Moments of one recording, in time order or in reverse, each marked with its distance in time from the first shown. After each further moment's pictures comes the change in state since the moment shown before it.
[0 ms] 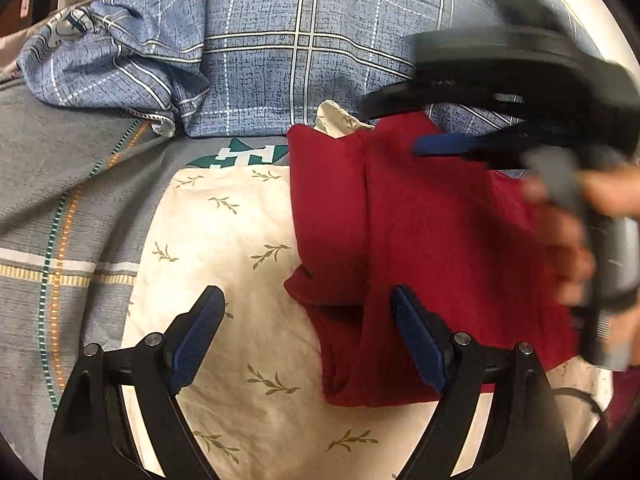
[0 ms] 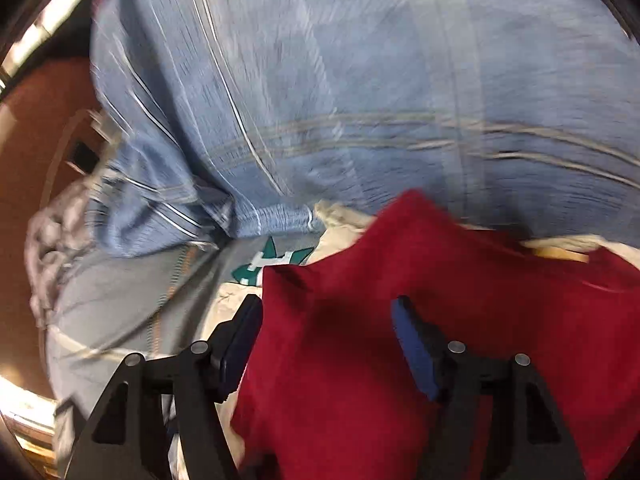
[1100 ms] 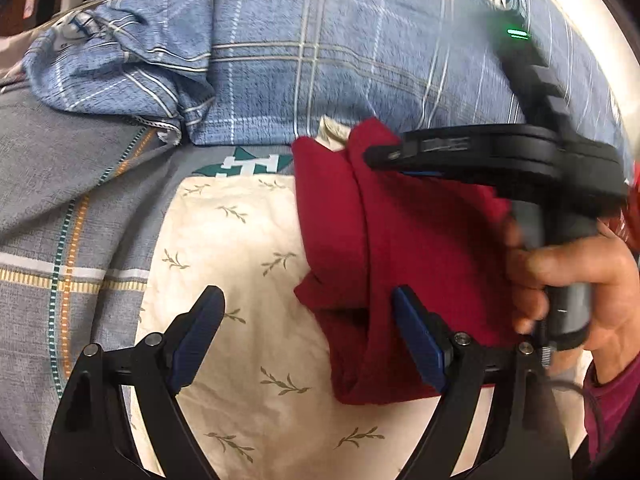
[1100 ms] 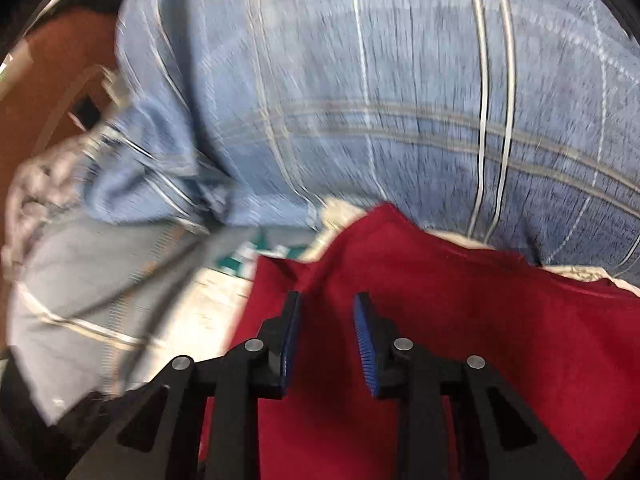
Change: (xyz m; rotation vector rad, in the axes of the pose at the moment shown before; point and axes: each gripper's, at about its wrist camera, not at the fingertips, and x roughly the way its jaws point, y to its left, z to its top) left arm -0.005 0.003 0.001 0.020 -0.018 0.000; right arm 0.015 0.010 -0.019 -0.162 -0.070 -0.088
